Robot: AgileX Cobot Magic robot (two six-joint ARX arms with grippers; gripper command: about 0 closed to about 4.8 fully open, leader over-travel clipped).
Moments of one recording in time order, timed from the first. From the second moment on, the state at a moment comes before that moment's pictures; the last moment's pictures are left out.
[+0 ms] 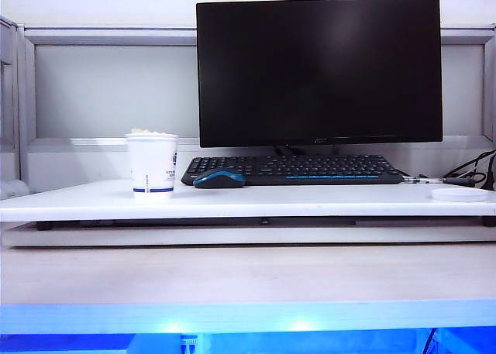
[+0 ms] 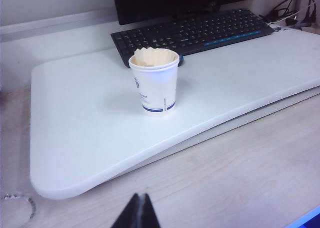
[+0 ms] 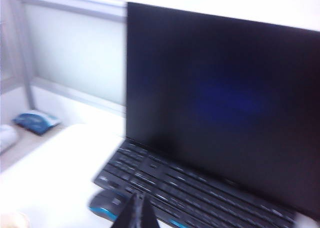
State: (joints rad) left arm 0.06 0.00 0.15 -0.25 0.47 0.14; right arm 0.35 1.37 1.54 -0.22 -0.09 -0.10
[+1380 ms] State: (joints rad) left arm 0.06 0.00 0.15 -0.26 0.16 0.14; right arm 0.10 0.38 0.43 -0.12 -0.05 0.08
